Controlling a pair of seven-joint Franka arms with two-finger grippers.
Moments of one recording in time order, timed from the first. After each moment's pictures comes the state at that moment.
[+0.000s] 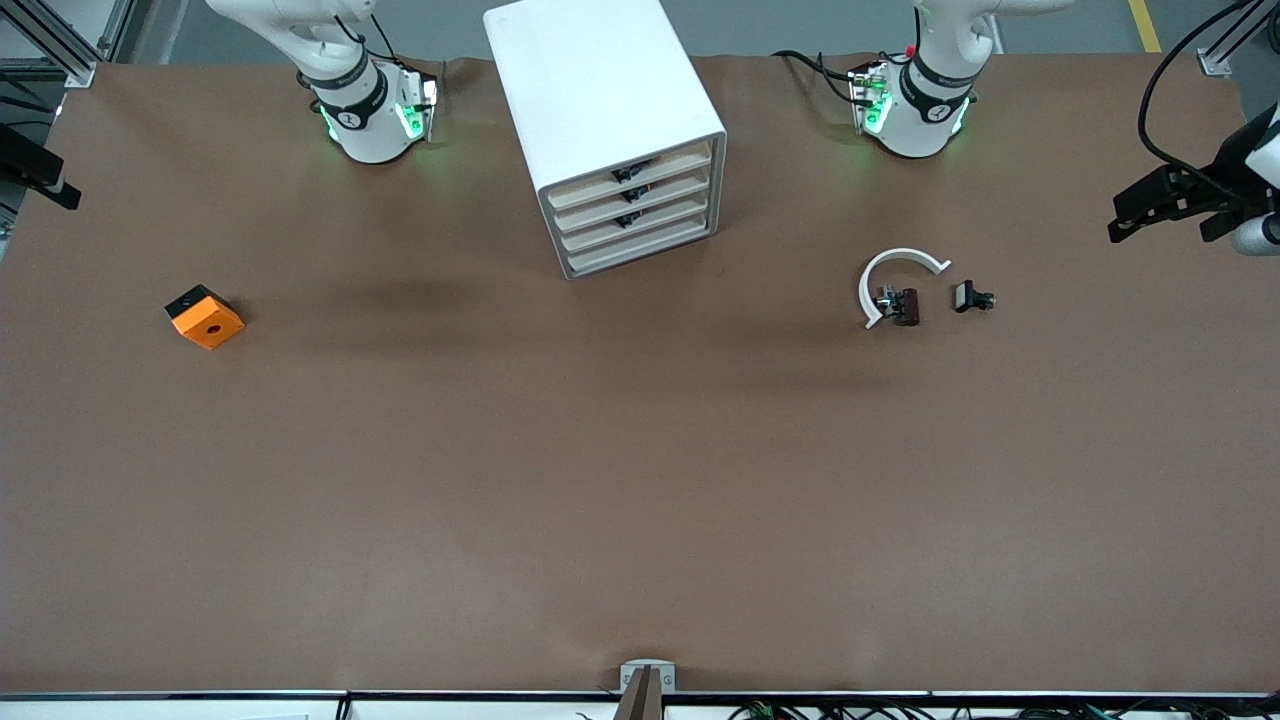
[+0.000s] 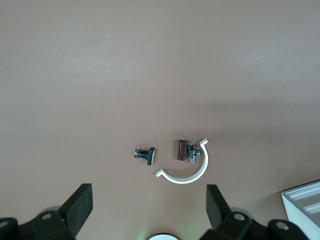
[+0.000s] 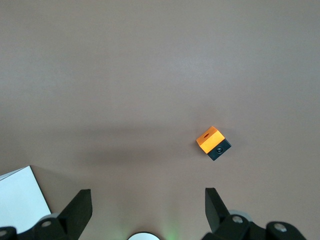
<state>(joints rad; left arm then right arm) -0.06 -0.07 0.05 -1.62 0.00 1.51 0.00 -0.06 -0.14 -0.11 -1.62 0.01 1.46 -0.15</state>
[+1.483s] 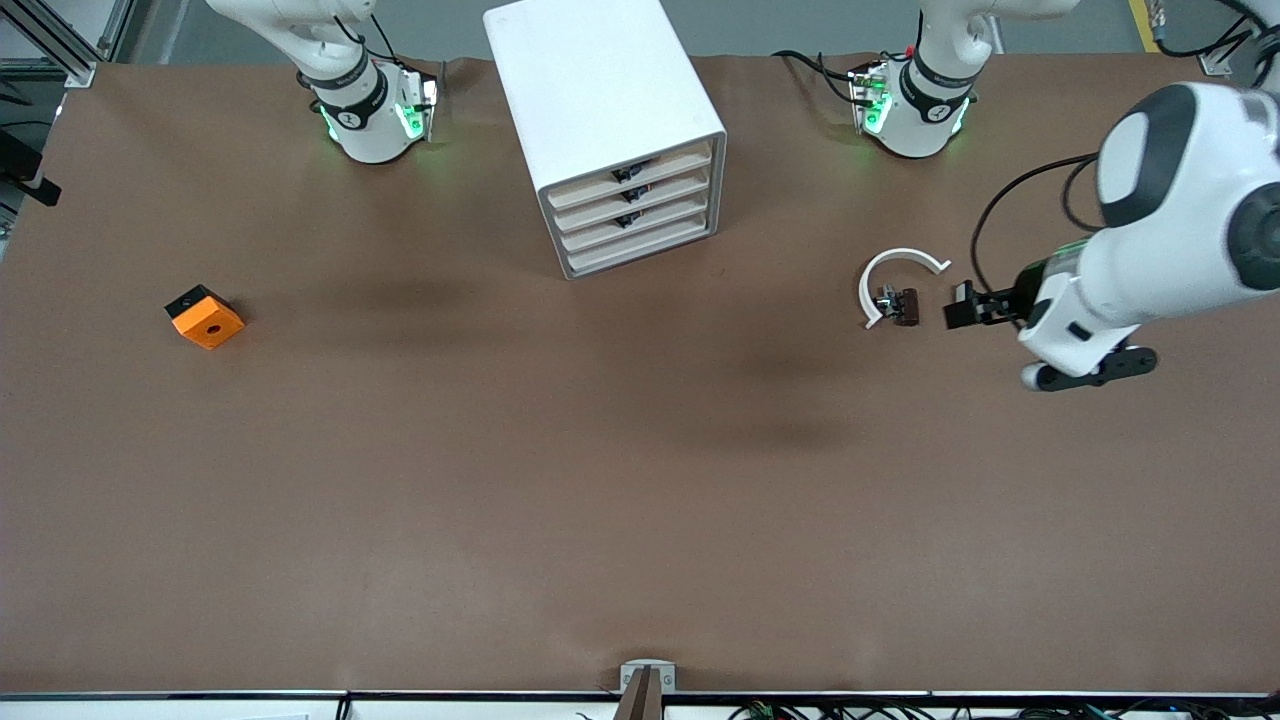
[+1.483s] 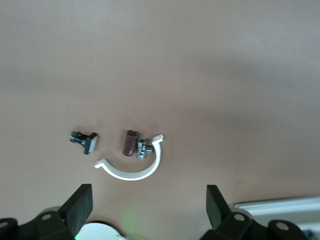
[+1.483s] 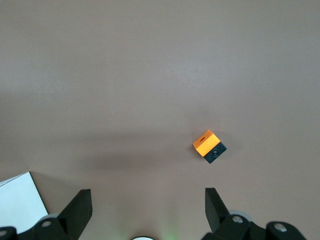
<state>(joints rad) -0.23 0.22 0.03 -1.62 -0.10 1.58 -0.40 -0.07 -0.14 -0.12 -1.59 0.01 1.46 -0.15</state>
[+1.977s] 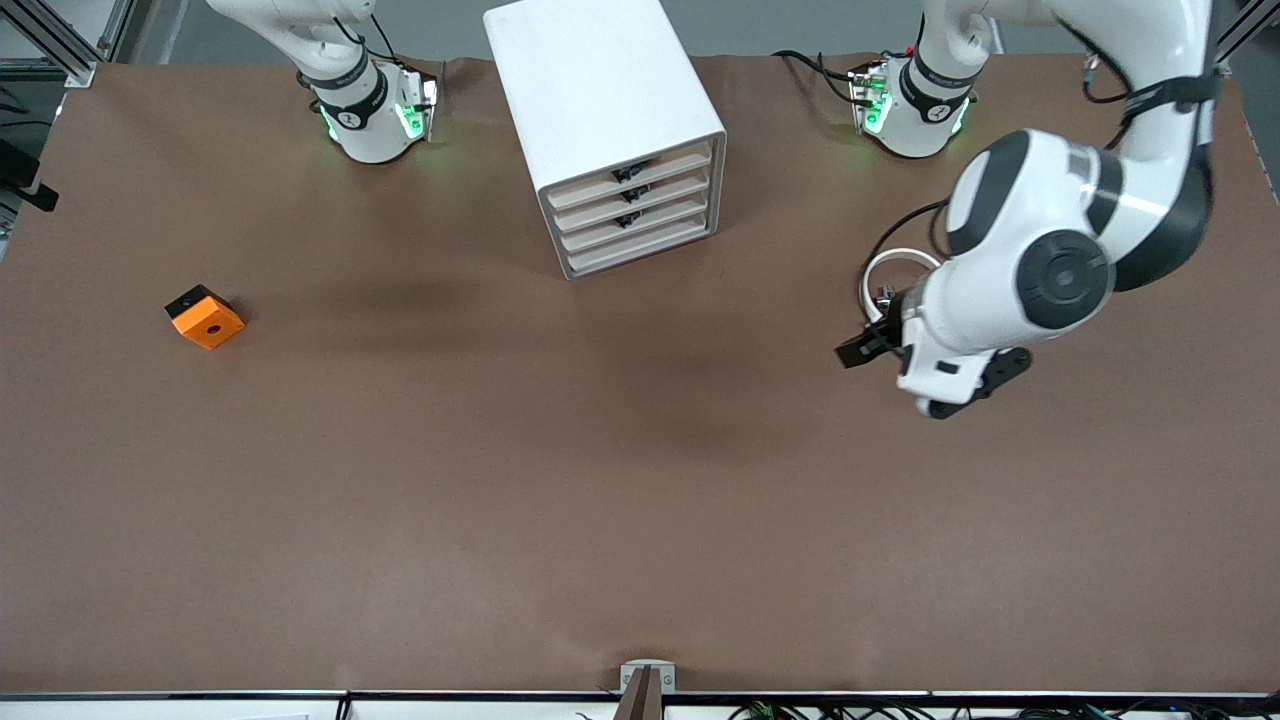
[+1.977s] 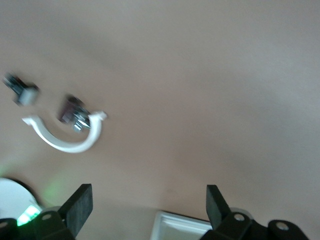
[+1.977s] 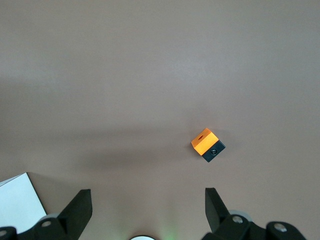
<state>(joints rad) -0.40 0.40 0.03 -1.45 -0.20 1.60 -0.93 -0.08 -0.11 -0.12 -1.59 0.01 1.46 -0.15</state>
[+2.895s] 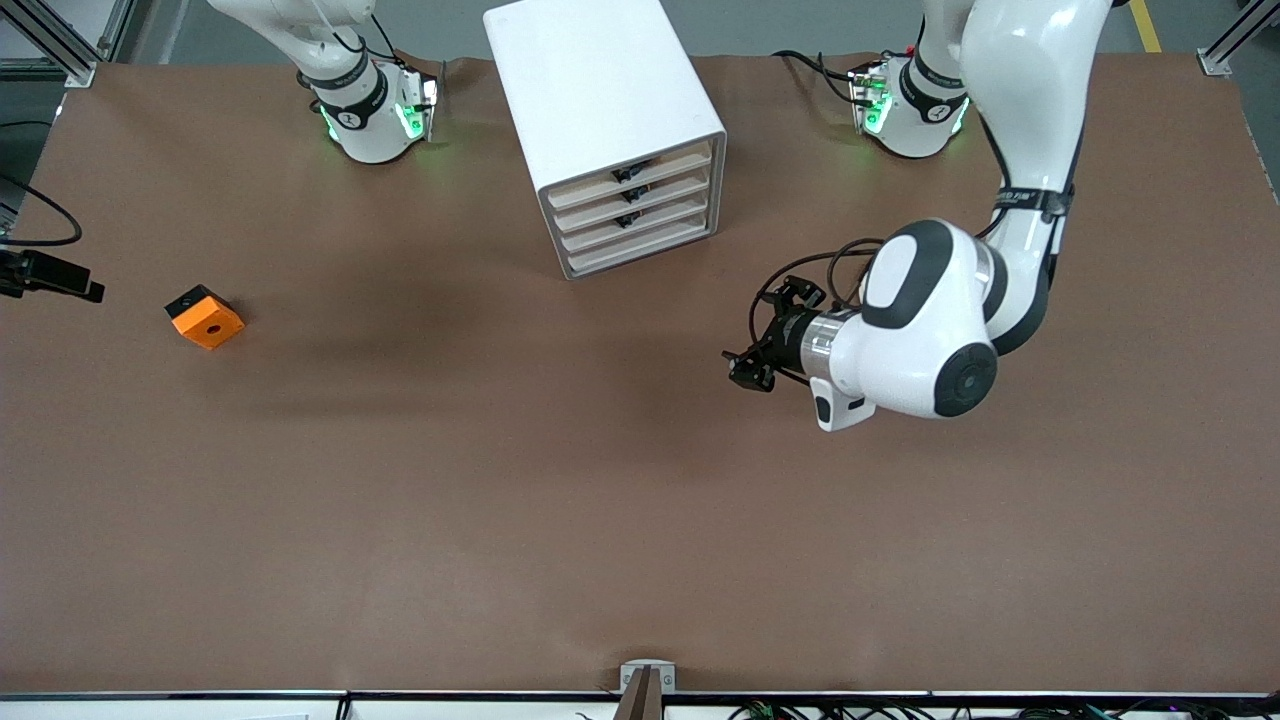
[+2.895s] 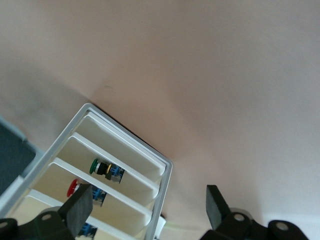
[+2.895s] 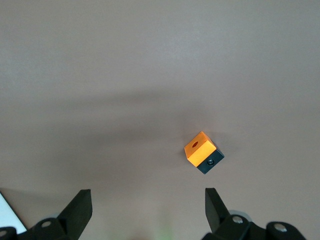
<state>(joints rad) -0.43 0.60 0.03 -1.39 -0.64 1.60 -1.44 -0.11 0.10 -0.12 -1.59 0.00 1.55 -0.15</state>
